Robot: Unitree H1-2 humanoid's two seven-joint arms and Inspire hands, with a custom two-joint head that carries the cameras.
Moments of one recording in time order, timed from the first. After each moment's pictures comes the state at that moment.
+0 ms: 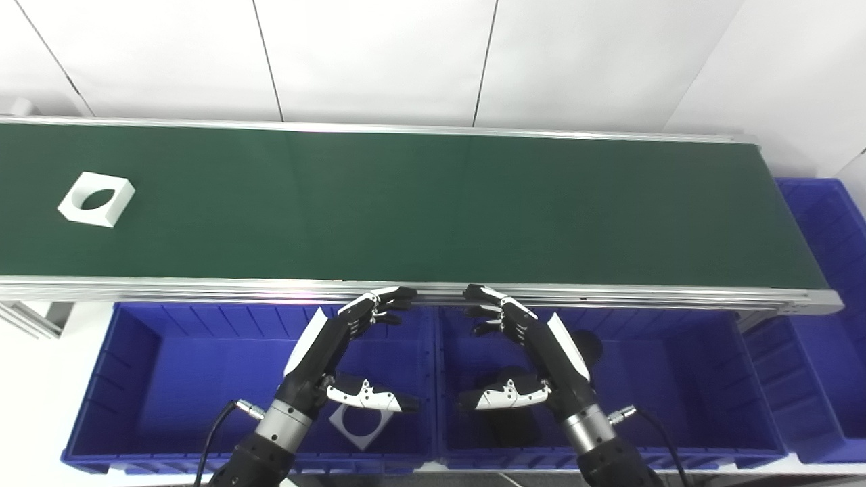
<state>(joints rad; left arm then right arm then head) 0.11 0.10 -0.35 0.15 0.09 -0.43 -0.16 0.22 -0.14 0.17 0.06 -0.12 -0.39 0.14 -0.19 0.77</state>
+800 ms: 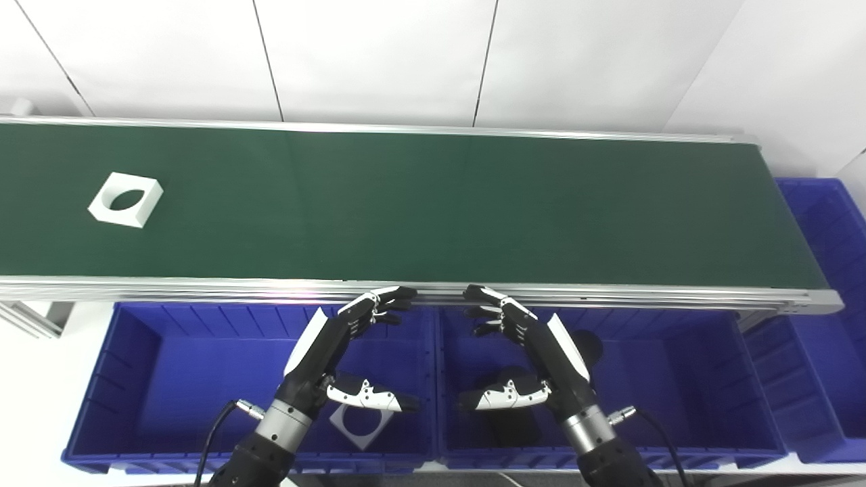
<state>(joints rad) 0.11 0.10 -0.35 0.15 0.09 -0.43 -0.16 0.22 -0.14 0.17 0.07 -0.12 -0.40 0.14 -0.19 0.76</state>
